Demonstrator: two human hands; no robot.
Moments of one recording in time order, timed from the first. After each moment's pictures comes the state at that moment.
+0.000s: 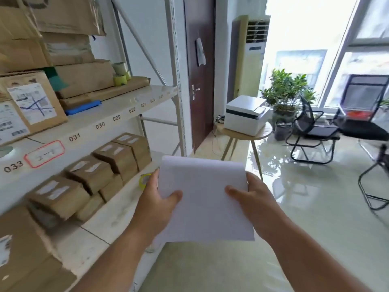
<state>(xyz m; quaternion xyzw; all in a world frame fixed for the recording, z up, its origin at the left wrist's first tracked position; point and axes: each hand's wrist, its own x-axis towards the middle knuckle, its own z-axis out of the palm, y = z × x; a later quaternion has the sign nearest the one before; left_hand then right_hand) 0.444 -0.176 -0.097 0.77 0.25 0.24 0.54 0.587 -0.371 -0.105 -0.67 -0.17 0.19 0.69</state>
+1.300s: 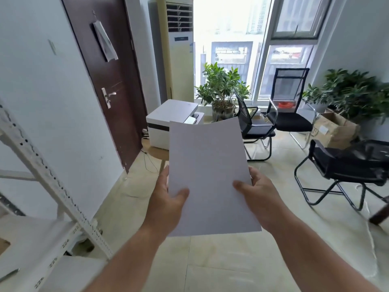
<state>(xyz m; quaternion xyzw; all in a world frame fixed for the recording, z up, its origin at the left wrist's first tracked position) 1.039 -0.245 -0.156 0.74 0.12 0.15 0.64 1.110 -0.466 -0.133 -0.71 -0.01 0.10 0.69</state>
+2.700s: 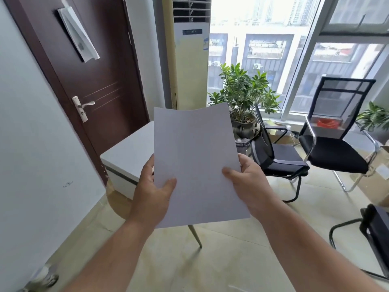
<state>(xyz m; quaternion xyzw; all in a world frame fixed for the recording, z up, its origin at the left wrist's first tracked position) 1.609 -0.242 -0.143 0.74 0.23 0.24 0.58 1.732 -0.439 -0.120 -0.70 -0.11 0.16 0.68</state>
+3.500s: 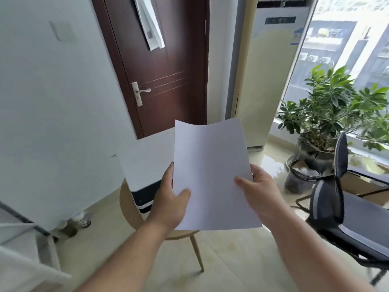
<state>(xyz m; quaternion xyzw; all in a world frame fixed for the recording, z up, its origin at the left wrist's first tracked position) 1.841 -0.287 -0.168 0.68 0.41 0.28 0.54 2.035 -0.403 -0.154 -0.71 -0.23 0.32 0.58</state>
